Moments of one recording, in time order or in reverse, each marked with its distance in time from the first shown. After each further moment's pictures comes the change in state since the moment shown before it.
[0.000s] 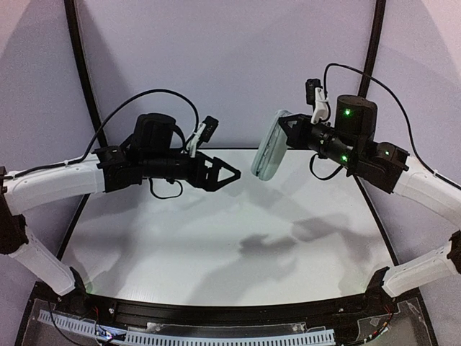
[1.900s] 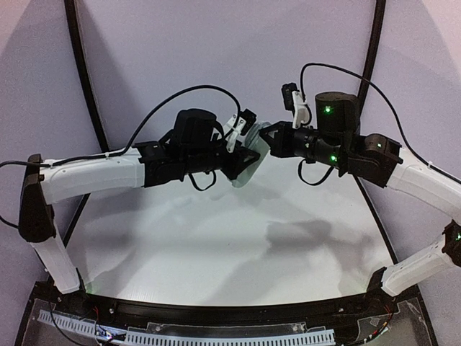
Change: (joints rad) left arm -0.085 0.262 0.248 0.087 -0.334 0.347; right arm 0.103 0.086 0.130 -0.186 -0.005 0.031
